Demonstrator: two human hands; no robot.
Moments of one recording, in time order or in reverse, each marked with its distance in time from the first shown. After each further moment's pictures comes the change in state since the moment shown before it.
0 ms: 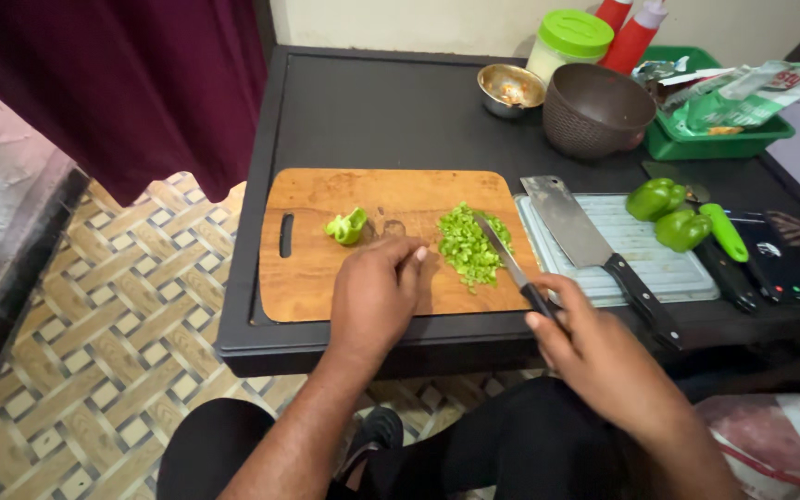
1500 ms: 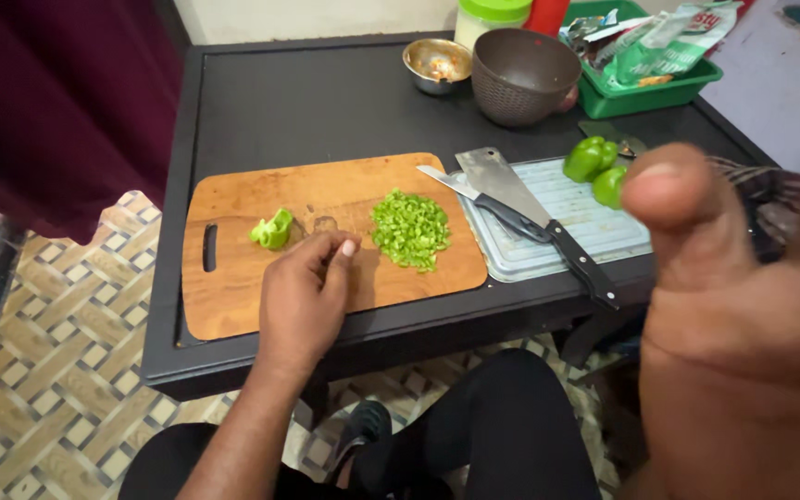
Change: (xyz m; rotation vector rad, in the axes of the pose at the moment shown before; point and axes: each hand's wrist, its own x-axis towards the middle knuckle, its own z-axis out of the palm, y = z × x) left_hand 0.001 0.004 0.001 -0.048 -0.076 -0.067; right_hand -0.057 0.046 -0.065 0.511 0.677 -0.395
